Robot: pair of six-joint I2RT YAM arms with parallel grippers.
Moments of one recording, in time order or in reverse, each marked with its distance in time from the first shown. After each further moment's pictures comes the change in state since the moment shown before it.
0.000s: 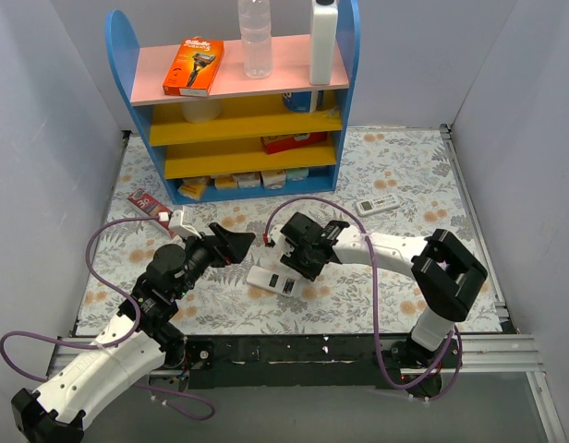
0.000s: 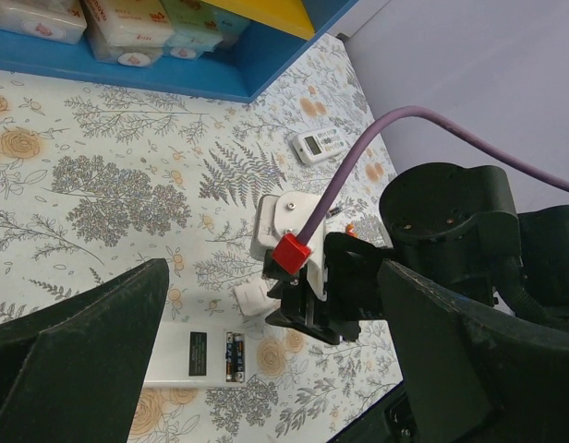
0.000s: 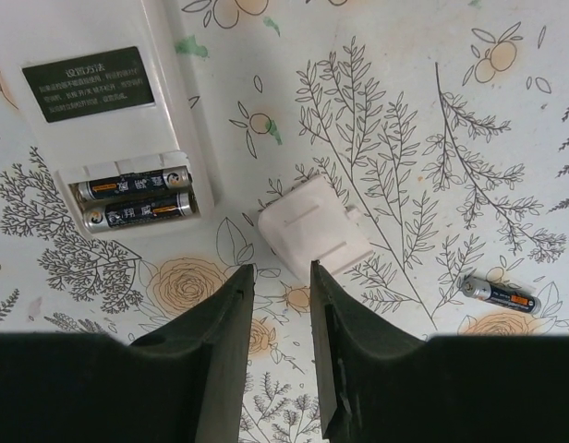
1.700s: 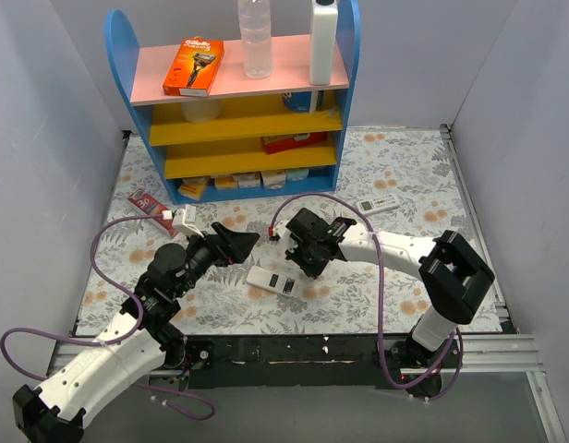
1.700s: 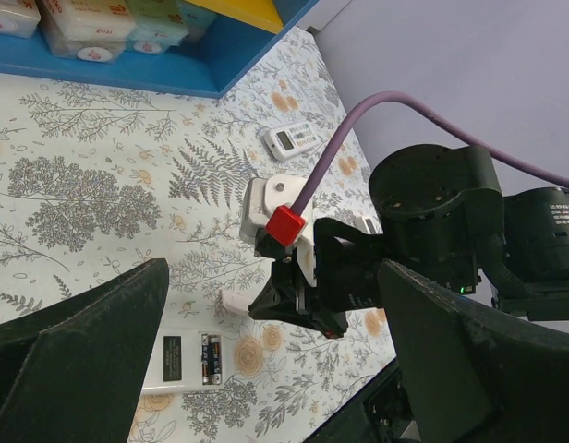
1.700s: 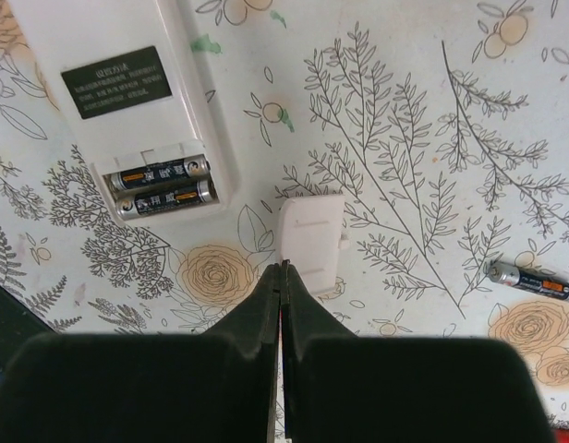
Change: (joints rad) left arm 0.000 0.021 -0.011 0.067 0.058 -0.027; right arm -0.033 -0.032 -0.001 -0.017 -0.083 0.066
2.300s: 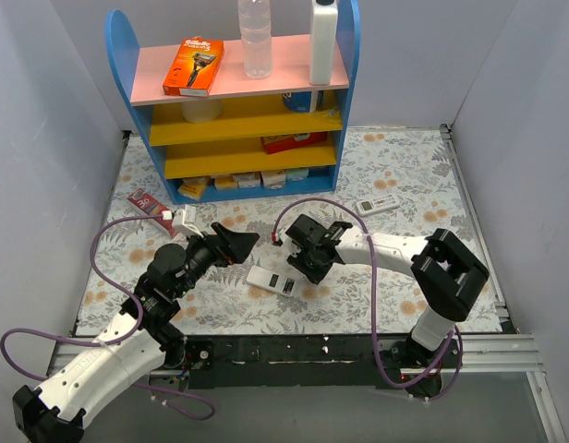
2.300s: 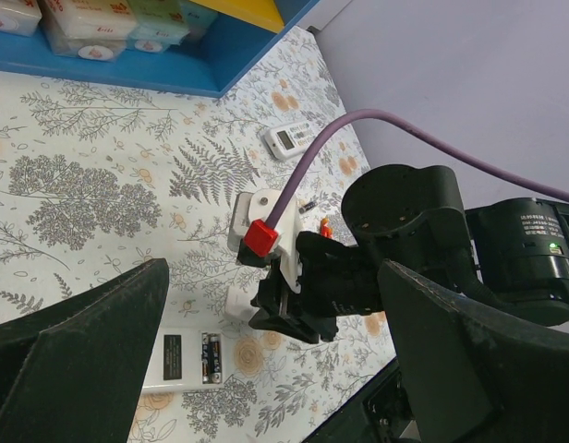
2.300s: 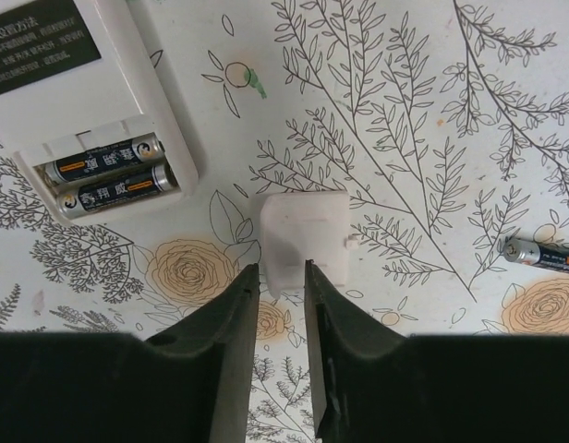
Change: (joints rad) left arm 0.000 -0.004 -0.002 -0.003 -0.001 -0.003; right arm 0.010 0.024 -0.042 -0.005 0.066 0.040
